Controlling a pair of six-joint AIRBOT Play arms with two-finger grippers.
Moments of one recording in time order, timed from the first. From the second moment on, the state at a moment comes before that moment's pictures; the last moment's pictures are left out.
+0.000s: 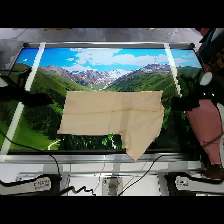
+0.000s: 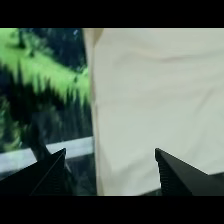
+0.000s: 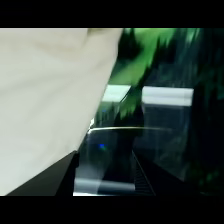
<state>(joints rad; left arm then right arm) 0.35 -1.42 1.34 1.14 -1.36 -1.11 -0.21 -1.40 1.30 -1.41 1.48 1.38</state>
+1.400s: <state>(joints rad) 0.62 -1.19 0.63 0.94 -1.23 -1.11 -0.16 -1.18 0.39 -0.78 0.98 1.27</state>
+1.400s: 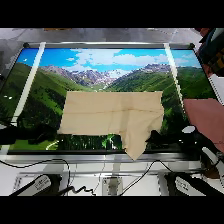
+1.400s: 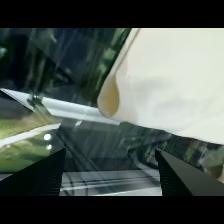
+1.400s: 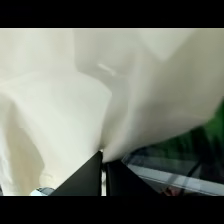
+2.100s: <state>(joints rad) 0.40 -1.24 0.61 0.81 -0.88 -1.11 -0.11 -1.08 0.39 -0.81 0.92 1.22</state>
